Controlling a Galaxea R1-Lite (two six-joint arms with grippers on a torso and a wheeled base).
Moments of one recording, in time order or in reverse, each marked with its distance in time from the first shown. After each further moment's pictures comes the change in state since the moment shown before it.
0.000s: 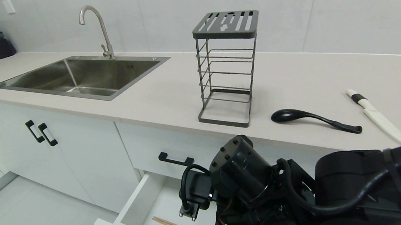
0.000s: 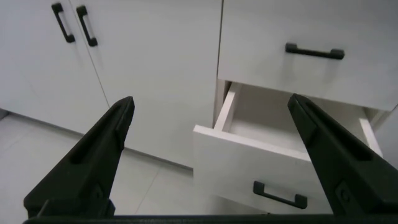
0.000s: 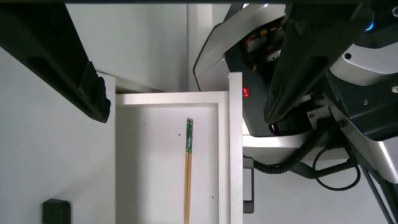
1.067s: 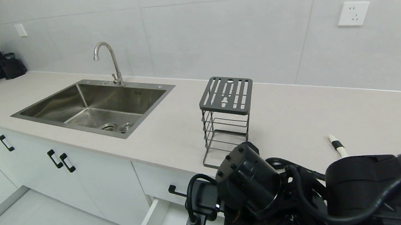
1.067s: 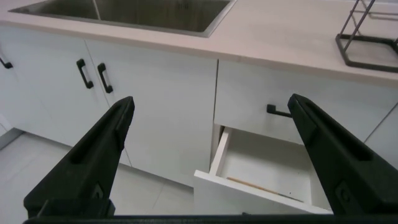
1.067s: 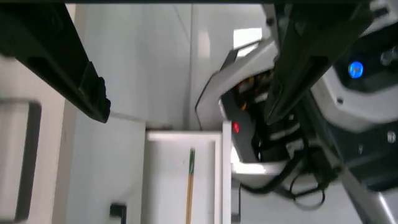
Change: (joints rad) left arm 0.000 0.000 0.000 0.000 0.000 0.000; right arm 0.009 -0.031 0.044 0.044 0.001 0.002
